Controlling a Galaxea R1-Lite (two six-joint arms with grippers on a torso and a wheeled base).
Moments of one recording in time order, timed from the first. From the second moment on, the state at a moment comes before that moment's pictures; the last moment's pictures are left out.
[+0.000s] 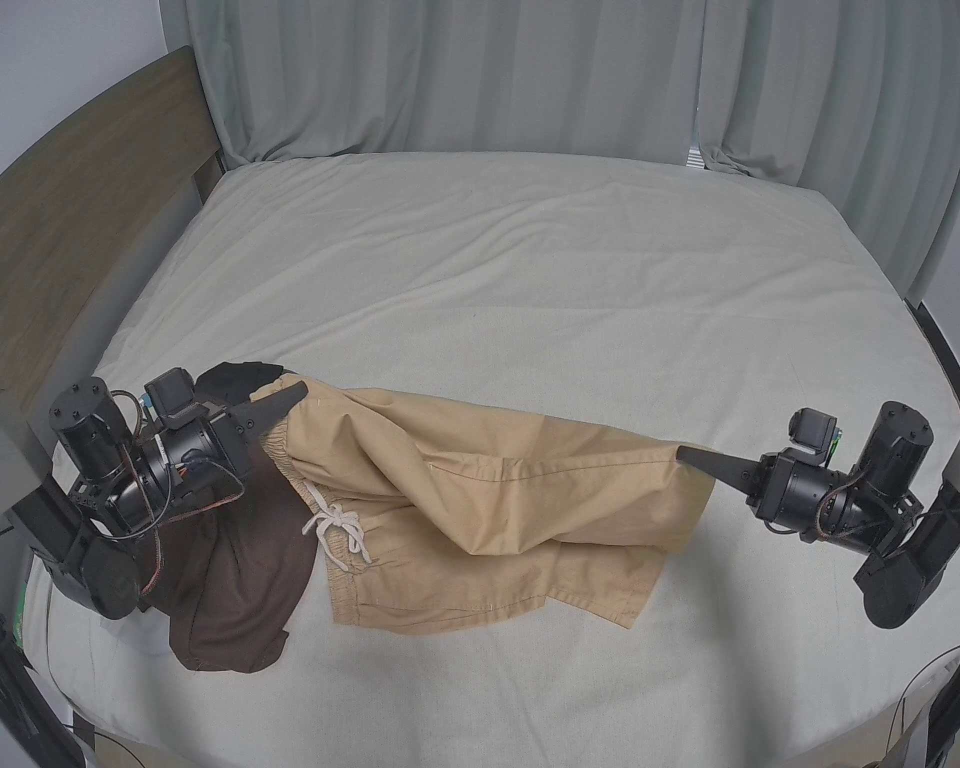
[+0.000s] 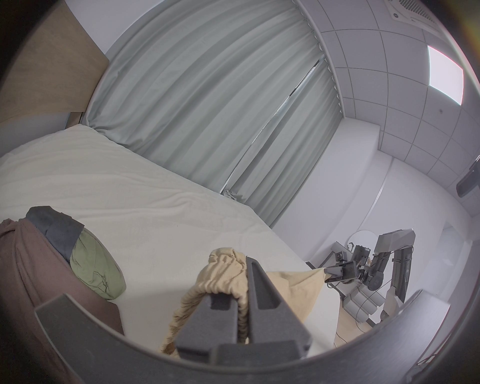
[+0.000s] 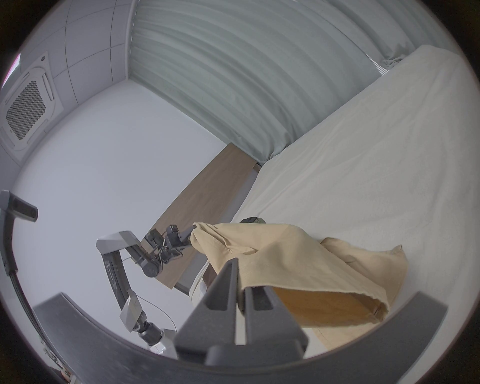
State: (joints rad) left arm -0.09 1.92 -0.51 -1.55 -0.69 -0.48; right arm 0.23 1.89 -0.37 -1.54 0.75 0.62
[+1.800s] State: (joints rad) left arm -0.08 1.94 -0.52 -1.55 -0.70 -0.47; right arm 0.04 1.86 -0.48 -1.54 0.74 0.72
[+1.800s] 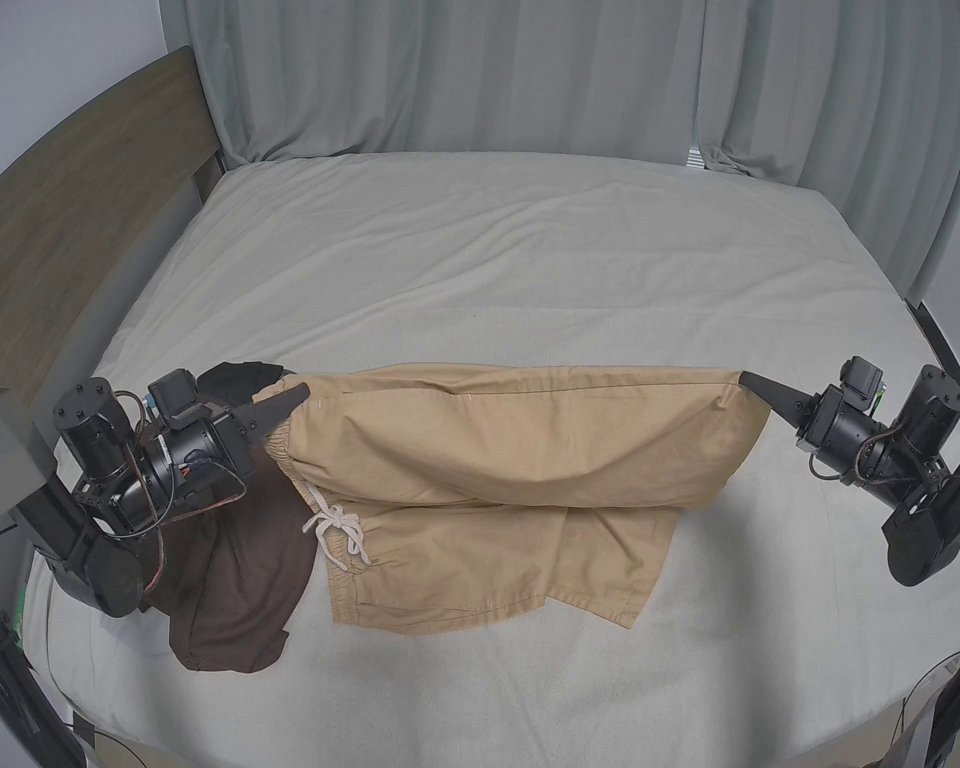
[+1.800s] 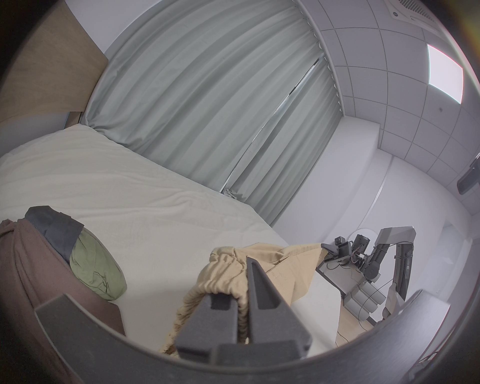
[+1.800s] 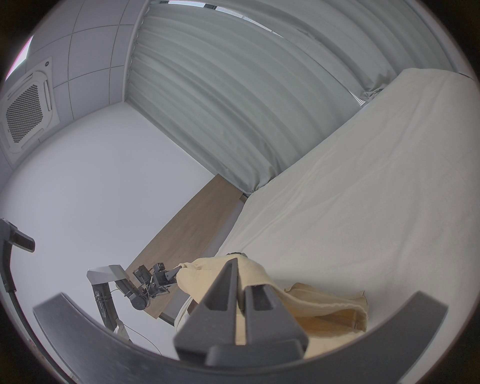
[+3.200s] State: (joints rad) left arm -0.08 1.98 -0.61 -1.55 -0.63 -0.45; right arm 0.00 1.95 -0.58 -1.54 0.74 0.71
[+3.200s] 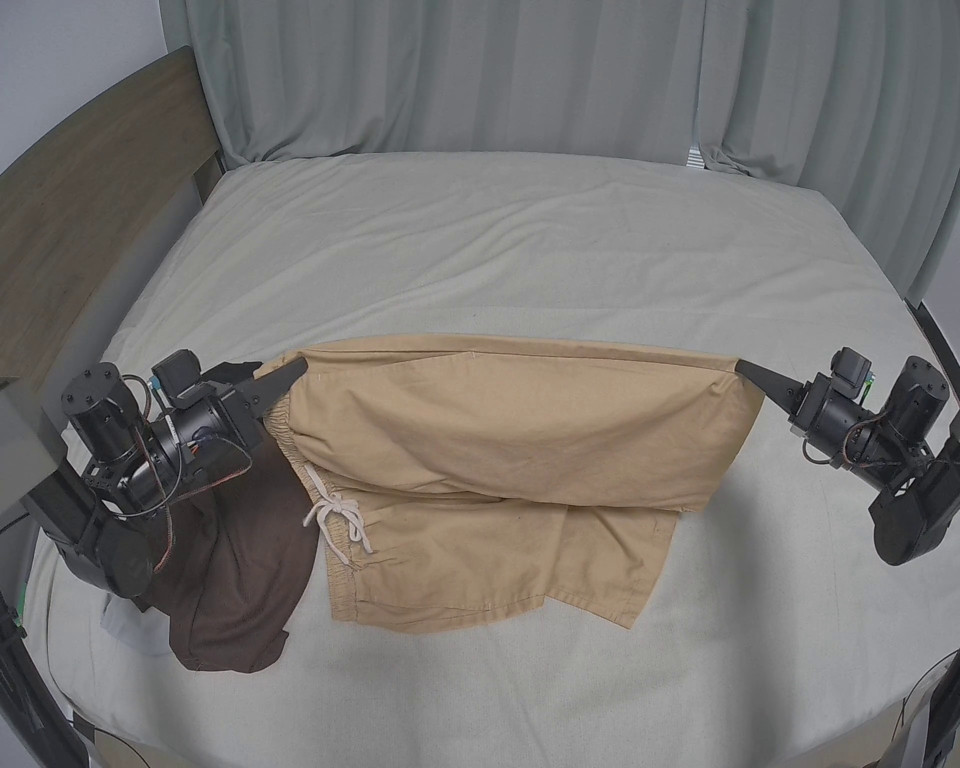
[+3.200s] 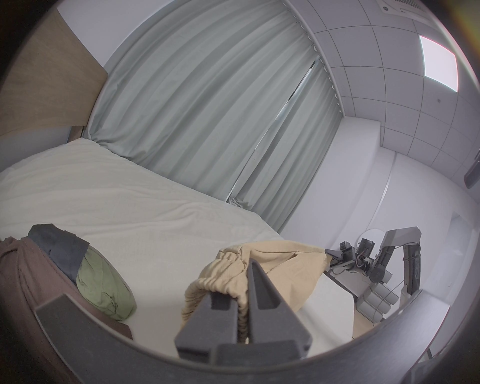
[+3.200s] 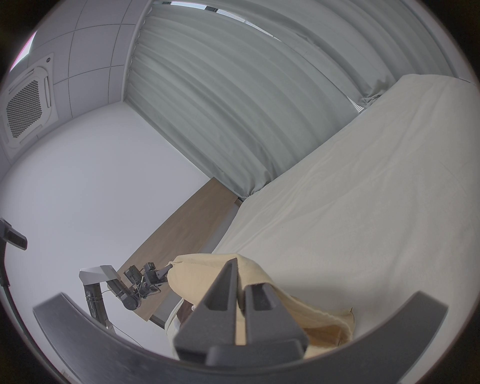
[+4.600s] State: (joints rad) left arm -0.08 2.25 -0.95 -1.55 -0.52 -0.54; right arm 0.03 2.27 -1.09 -1.53 0.69 0.74
